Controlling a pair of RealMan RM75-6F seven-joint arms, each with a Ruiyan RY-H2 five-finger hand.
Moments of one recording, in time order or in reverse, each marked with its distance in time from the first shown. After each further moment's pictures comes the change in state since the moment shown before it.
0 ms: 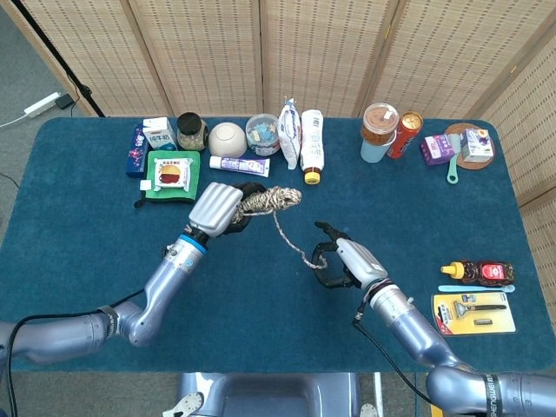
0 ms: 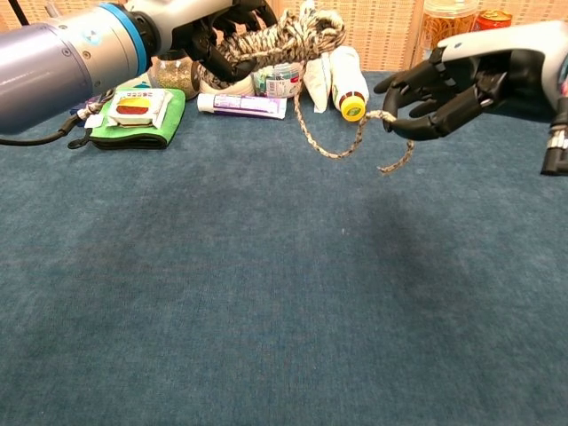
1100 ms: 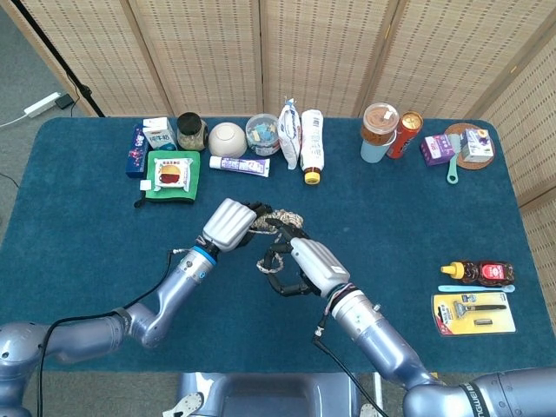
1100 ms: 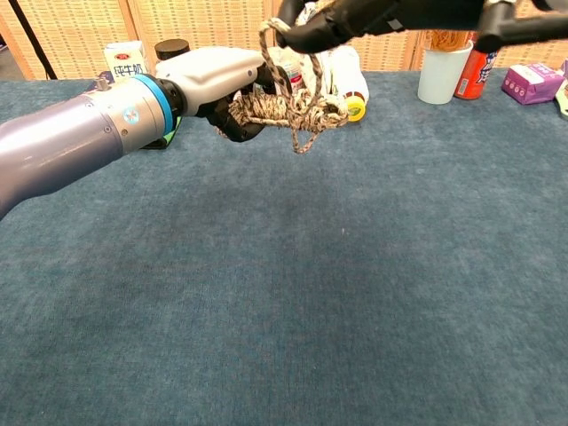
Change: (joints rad) left arm -0.021 -0.136 0.106 0.210 0.138 -0.014 0.057; right arm 0.244 -0.018 0.121 -0.257 0.304 0.228 -0.204
